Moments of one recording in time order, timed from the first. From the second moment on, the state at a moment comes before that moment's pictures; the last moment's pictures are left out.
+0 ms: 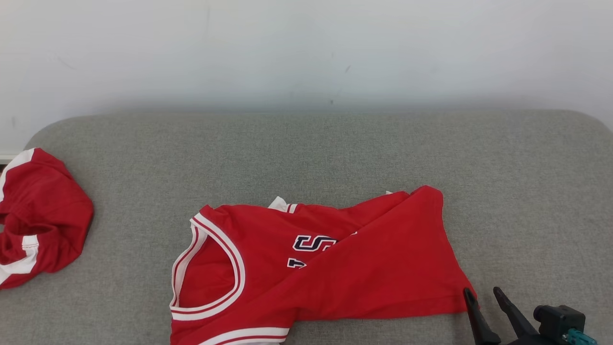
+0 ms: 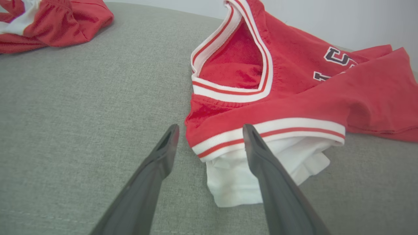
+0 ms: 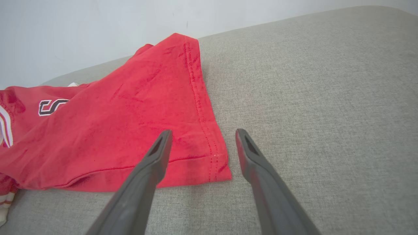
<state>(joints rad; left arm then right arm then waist) 0.19 0.05 -0.04 0.26 -0.23 -0.11 -0.26 -0.01 -0.32 0.17 0.37 0.54 0.13 -0.17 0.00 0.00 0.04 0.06</state>
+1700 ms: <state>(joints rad) 0.20 0.06 -0.05 0.19 -0.40 -0.13 -0.26 -0.12 -0.36 0.27 0.45 0.60 0.13 -0.26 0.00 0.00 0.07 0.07</state>
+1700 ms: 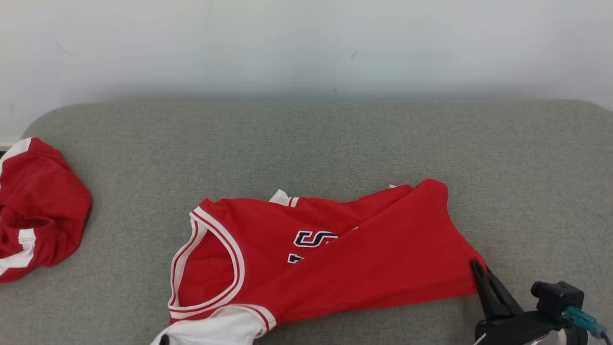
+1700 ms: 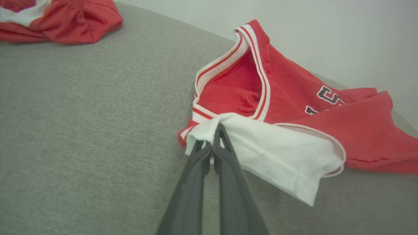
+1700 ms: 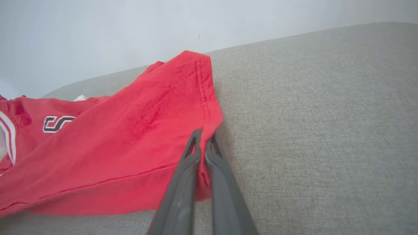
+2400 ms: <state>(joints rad) -0.64 0.48 -0.19 0.16 -0.56 -0.13 -0.11 -0.71 -0.35 0.31 0.28 0.71 0.13 -0.02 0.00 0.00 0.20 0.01</state>
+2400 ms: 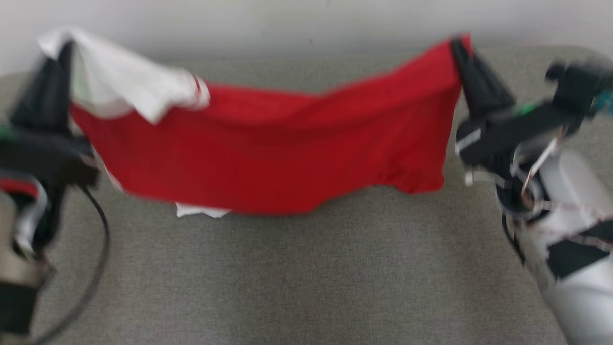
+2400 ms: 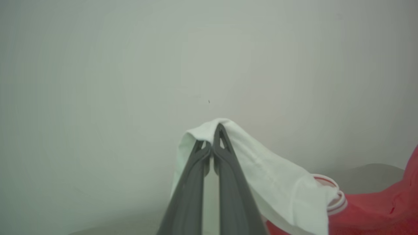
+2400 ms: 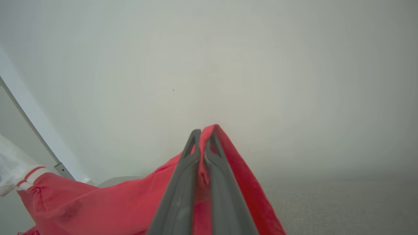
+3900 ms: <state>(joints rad) -1.82 0.53 -0.74 0.76 -0.93 -0.13 -0.17 -1.67 -0.34 0.38 0.81 0.84 0.13 0.02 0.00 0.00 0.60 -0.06</state>
